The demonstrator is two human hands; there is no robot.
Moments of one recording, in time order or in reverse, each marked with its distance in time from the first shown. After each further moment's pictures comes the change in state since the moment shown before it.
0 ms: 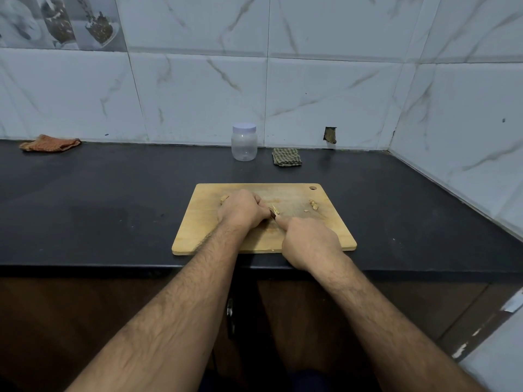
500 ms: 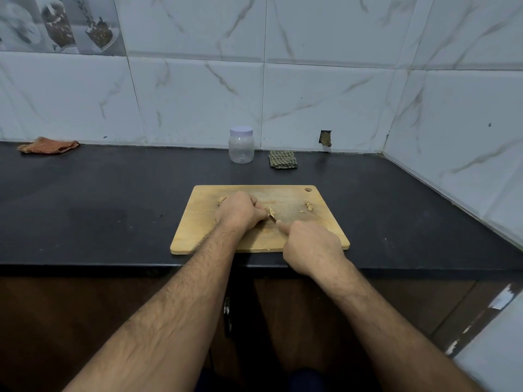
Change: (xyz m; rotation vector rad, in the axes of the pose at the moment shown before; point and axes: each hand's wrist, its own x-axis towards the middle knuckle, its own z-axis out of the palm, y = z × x) left_hand -0.007 0.000 -0.002 0.008 0.014 0.036; right_hand -0.014 0.009 0.001 -0.002 0.043 0.006
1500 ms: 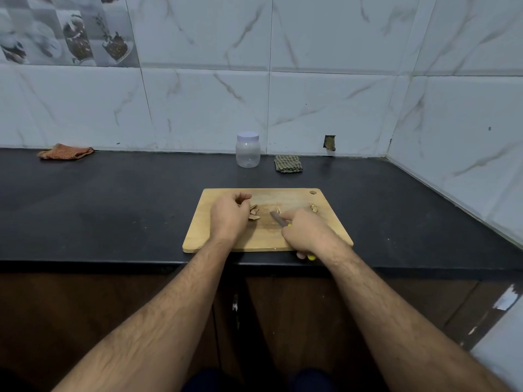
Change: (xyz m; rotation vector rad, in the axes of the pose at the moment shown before) left_hand -0.020 -0.027 -0.011 -0.387 0.292 0.072; right_hand 0.028 -0.001 -0.004 0.261 -0.054 -0.015
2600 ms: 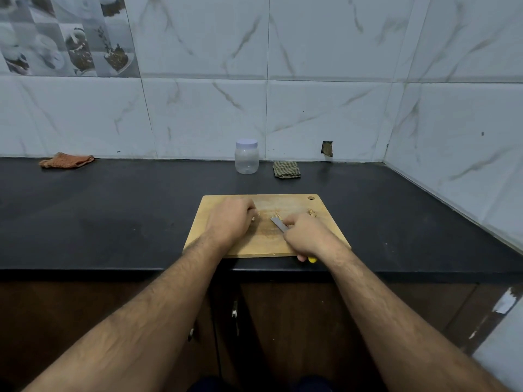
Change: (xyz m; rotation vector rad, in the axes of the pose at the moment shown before) left_hand 0.012 0.006 -0.009 0.597 -0.185 0.354; right_hand 0.005 0.007 -0.002 0.138 0.001 0.010
